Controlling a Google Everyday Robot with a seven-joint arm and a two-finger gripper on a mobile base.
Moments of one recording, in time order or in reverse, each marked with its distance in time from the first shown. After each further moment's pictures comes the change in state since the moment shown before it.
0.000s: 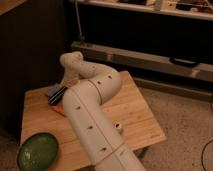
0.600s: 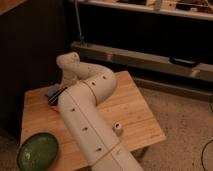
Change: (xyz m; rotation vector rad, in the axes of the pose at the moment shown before) arm 0.006 0.004 0.005 0.053 0.008 -0.011
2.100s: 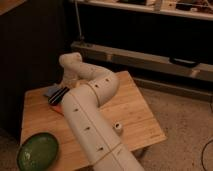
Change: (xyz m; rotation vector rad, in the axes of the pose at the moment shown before) arm -0.001 0.003 -0.003 -0.083 0.038 0.091
